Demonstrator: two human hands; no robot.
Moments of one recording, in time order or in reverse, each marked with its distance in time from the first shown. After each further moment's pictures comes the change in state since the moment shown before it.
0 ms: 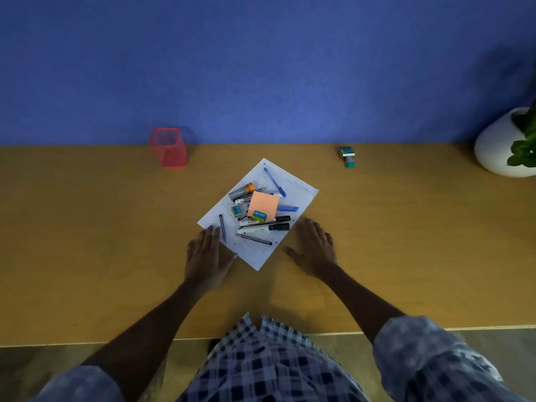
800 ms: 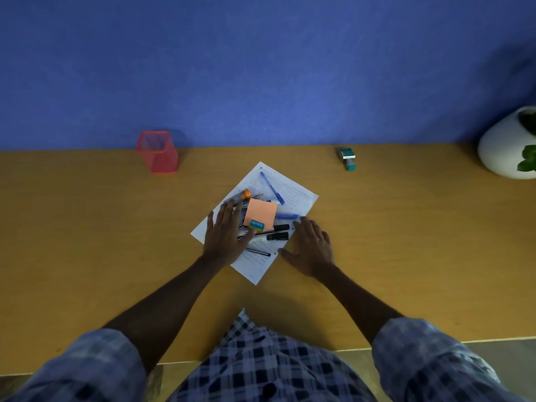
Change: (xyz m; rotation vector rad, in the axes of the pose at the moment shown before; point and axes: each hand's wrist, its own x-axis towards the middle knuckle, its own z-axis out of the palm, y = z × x) left_hand 0.093 0.039 -0.004 -0.070 0.058 0.137; right_hand 0.034 -0.002 0.000 0.023 0.056 -0.016
